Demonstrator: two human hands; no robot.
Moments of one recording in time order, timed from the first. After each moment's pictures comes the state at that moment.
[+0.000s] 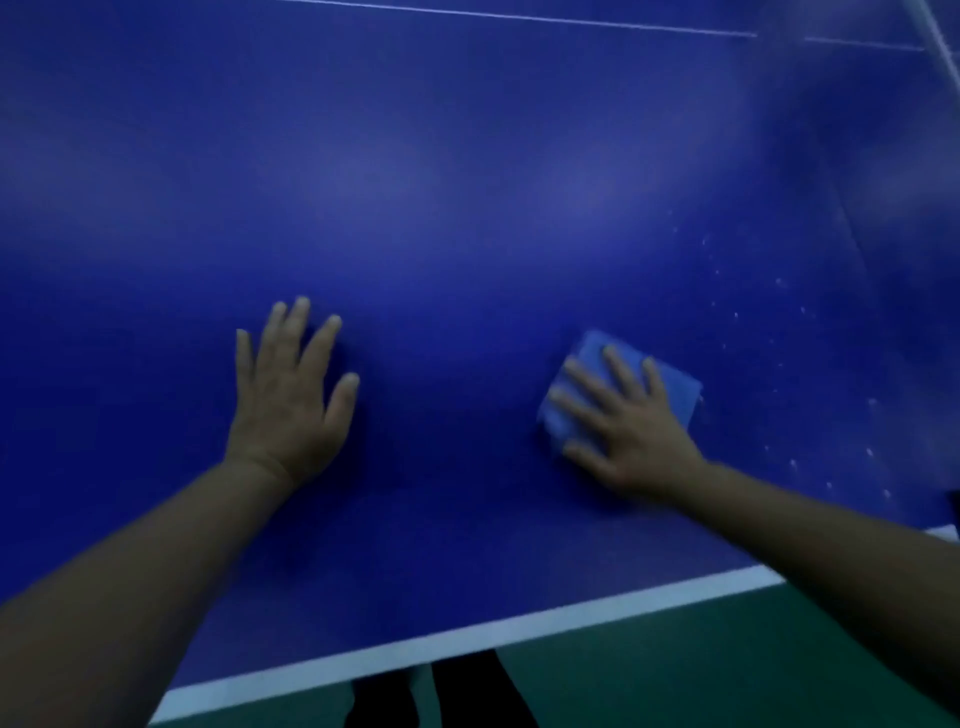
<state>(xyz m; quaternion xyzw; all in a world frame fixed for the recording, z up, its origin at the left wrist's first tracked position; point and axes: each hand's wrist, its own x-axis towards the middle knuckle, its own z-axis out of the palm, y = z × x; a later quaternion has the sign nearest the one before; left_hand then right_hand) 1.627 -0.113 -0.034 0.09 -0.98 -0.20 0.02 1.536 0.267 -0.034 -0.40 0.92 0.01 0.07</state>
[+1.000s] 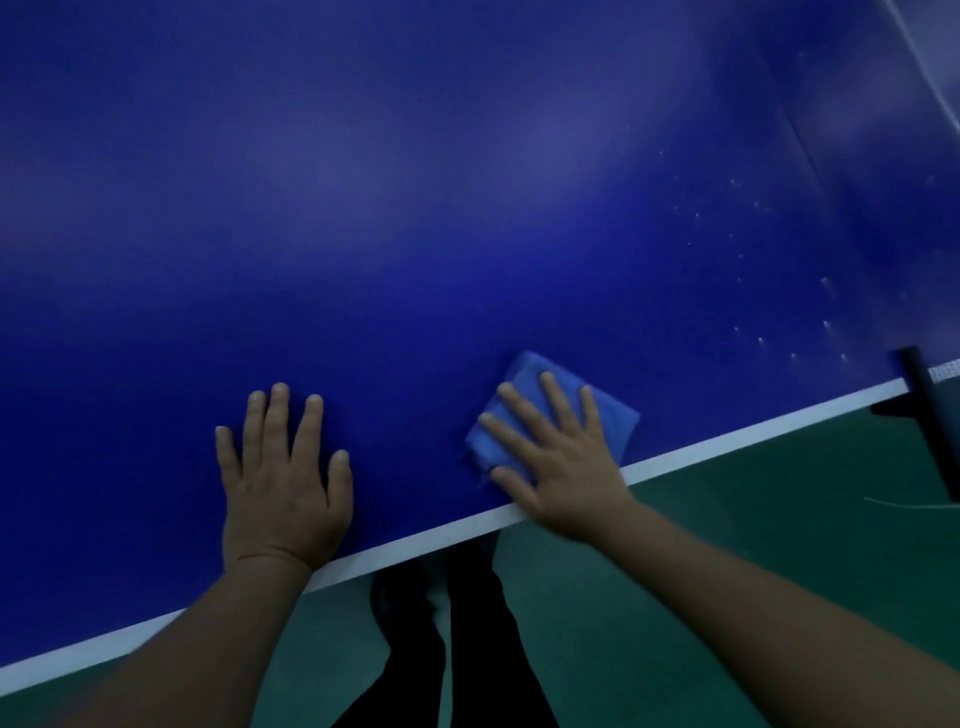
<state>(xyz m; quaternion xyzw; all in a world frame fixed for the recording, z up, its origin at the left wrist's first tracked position) 1.776 -0.091 -0.036 0.13 -0.98 -0.14 -0.06 1.710 0.211 -0.036 -0.30 0.95 -0.03 0.09</state>
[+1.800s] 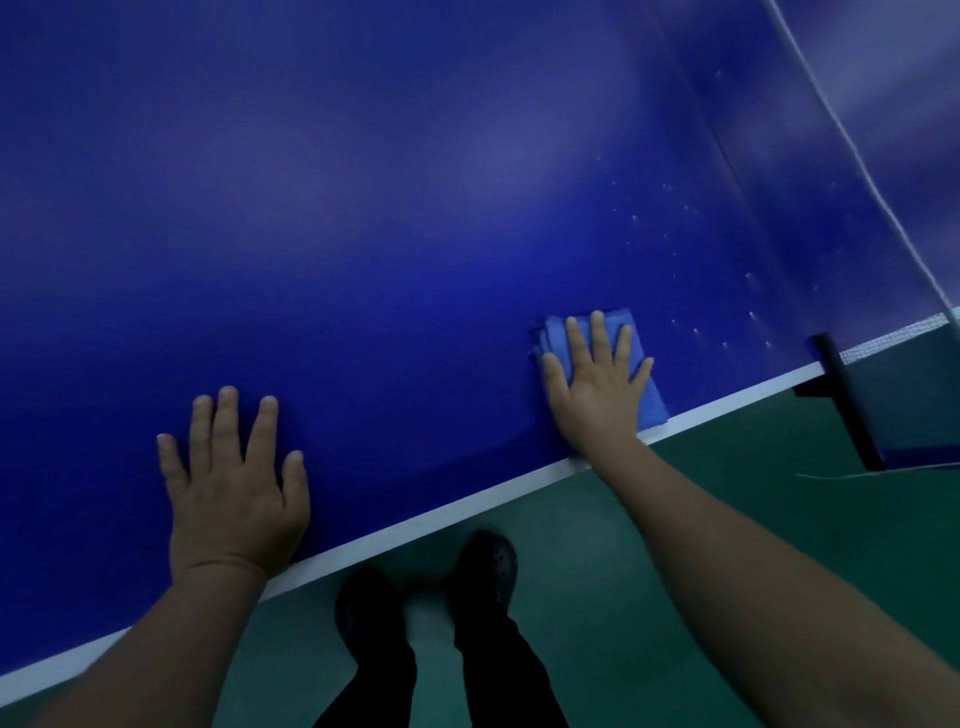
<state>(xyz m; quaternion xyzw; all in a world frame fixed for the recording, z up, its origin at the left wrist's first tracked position) 1.774 -0.088 -0.031 0.13 -0.98 -0.14 -0.07 1.648 0.256 -0.020 0.10 0.99 -0.05 0.12</state>
